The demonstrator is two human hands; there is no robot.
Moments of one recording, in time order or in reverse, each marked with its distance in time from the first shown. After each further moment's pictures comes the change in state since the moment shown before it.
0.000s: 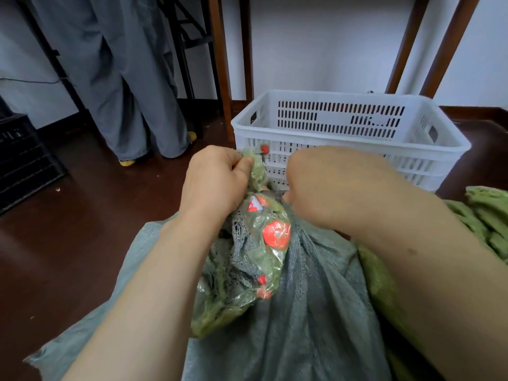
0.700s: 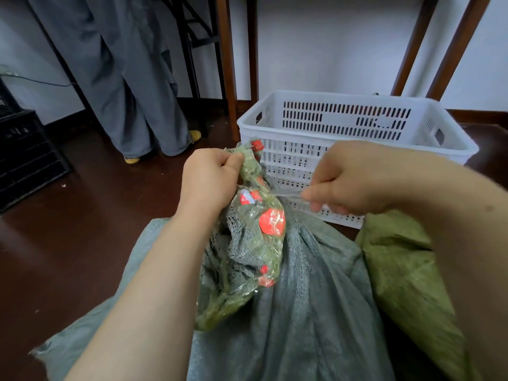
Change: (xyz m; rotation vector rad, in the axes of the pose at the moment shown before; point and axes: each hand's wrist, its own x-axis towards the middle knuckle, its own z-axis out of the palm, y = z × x) left_hand 0.004 -0.021 -0.002 -0.154 0.066 -0.138; right_hand 0.007 0.040 -0.005 0.354 -0.194 -0.042
